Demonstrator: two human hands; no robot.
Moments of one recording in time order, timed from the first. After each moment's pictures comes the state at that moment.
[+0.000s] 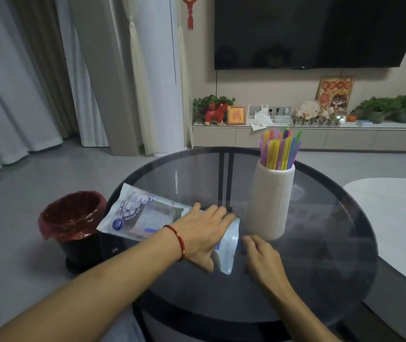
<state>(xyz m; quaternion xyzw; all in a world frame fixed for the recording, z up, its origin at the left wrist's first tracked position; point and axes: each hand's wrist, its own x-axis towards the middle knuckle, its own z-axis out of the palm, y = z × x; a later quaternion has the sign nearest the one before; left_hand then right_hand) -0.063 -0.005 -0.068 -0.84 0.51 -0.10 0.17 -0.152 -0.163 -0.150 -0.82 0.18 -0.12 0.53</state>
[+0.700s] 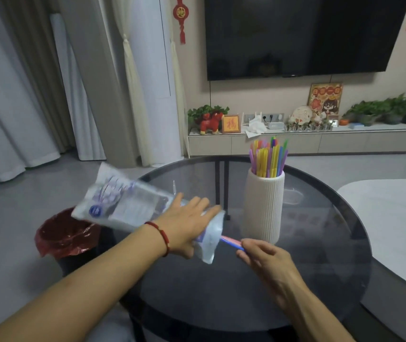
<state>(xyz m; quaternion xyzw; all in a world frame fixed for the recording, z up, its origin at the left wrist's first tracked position) -0.041 0.012 -0.048 -0.86 0.46 -0.11 0.17 -0.157 -0.179 -0.134 -0.49 0.19 -0.10 0.85</state>
